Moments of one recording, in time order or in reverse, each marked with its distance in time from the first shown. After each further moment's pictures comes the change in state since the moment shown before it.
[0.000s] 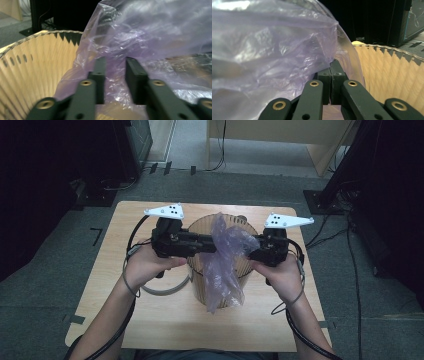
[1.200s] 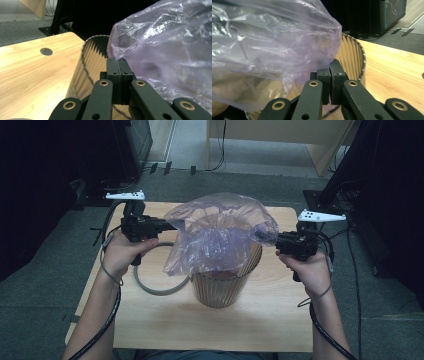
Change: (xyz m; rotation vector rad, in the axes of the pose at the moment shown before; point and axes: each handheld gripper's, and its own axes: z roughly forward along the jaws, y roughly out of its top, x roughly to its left) left arm 0.069 -0.018 -0.056 -0.123 0.077 -0.212; right arm -0.053 -0.010 -0.055 0.005 -0.092 0.122
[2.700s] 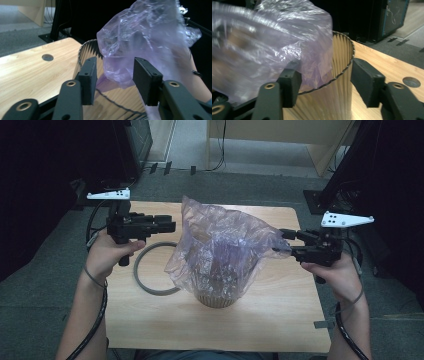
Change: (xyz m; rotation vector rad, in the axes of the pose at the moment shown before) left arm -0.014 0.004 -0.029 -0.030 -0.021 0.076; right arm 0.001 0.003 -0.046 0.025 0.009 -0.148
